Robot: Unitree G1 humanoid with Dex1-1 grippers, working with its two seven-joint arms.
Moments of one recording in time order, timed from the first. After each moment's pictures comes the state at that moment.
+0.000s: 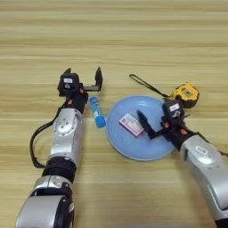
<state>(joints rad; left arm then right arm) -0.41 0.02 0.13 0.67 -0.16 -0.43 -0.16 0.03 -0.14 0.17 -0.31 0.04 0.33 0.19</state>
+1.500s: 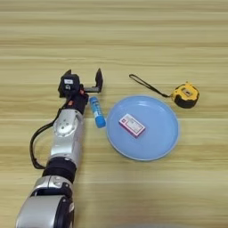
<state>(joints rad) -0.41 0.02 0.13 0.68 -0.16 -0.43 -0.16 -0.08 -0.38 -0.36 0.31 0.21 0.20 0.23</state>
